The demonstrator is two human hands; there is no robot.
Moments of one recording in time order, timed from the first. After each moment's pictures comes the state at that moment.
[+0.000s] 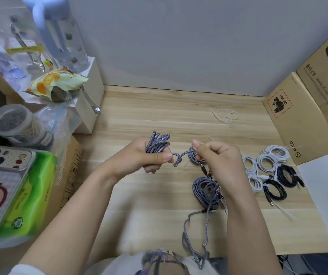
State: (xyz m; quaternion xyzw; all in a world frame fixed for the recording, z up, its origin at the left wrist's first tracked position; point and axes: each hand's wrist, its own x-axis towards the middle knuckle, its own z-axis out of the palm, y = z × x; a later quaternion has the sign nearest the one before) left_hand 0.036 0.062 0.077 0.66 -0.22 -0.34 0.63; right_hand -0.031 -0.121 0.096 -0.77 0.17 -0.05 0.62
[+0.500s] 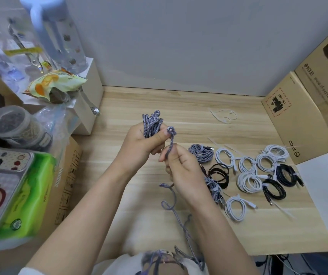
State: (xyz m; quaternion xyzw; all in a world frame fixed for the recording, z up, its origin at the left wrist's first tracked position) left_hand 0.035 0.039 0.084 0.64 -0.13 -0.14 0.74; right_hand -0.030 -0.065 0.073 -0.73 0.06 -0.01 0.68
